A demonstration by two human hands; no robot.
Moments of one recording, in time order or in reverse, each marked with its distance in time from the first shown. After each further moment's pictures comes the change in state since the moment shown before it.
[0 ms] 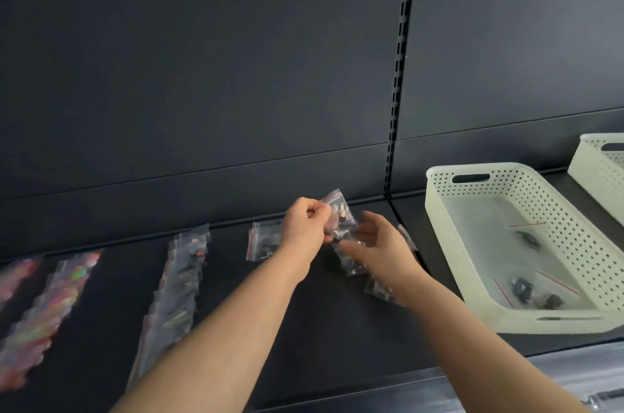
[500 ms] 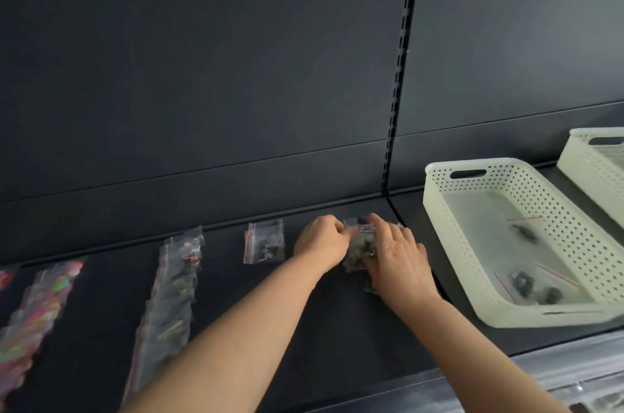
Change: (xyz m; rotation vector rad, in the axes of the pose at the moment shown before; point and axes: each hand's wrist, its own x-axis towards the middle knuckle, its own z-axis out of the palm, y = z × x) left_hand 0.014 -0.015 0.012 0.823 -0.189 0.051; right_hand -0.013 0.011 0.002 -0.952 0.178 -0.135
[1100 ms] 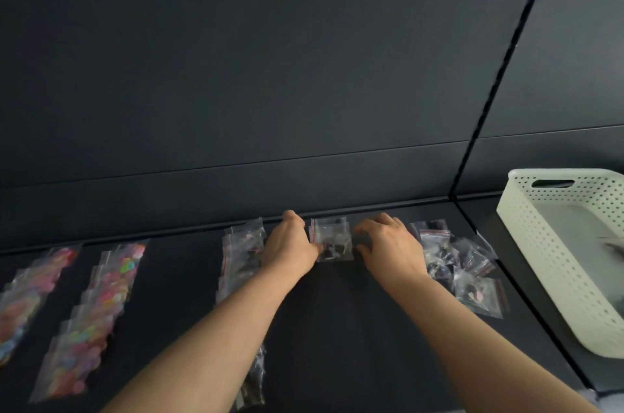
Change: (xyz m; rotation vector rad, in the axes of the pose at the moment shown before) left_hand 0.001 -0.126 -0.077 0.025 0.182 -0.163; right_hand 0.039 -0.106 0.038 0.057 0.010 -0.115
